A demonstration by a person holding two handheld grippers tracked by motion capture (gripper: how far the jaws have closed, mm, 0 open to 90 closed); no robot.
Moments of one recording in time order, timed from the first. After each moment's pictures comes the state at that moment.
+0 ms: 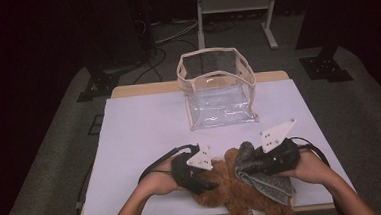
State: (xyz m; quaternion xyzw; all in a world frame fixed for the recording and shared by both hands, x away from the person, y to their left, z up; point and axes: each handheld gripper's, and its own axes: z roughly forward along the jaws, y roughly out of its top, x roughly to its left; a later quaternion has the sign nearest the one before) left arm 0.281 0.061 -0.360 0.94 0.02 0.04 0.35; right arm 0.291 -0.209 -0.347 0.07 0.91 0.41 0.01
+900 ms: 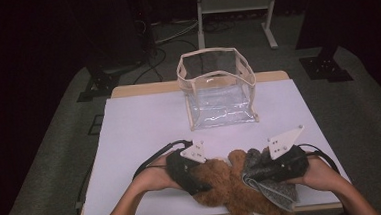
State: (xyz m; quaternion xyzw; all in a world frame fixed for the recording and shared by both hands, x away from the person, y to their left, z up) left arm 0.299 0.074 -0.370 0.94 0.05 -0.01 0.34; right arm 0.277 -0.226 -0.359 0.09 0.91 0.39 -0.01
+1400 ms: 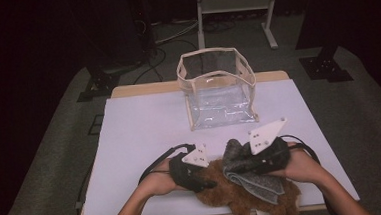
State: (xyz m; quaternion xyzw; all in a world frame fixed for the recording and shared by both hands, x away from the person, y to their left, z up) left arm 0.283 0.064 -0.367 0.93 0.03 0.03 0.36; right arm 0.283 -0.171 -0.324 0.03 0.91 0.40 0.03
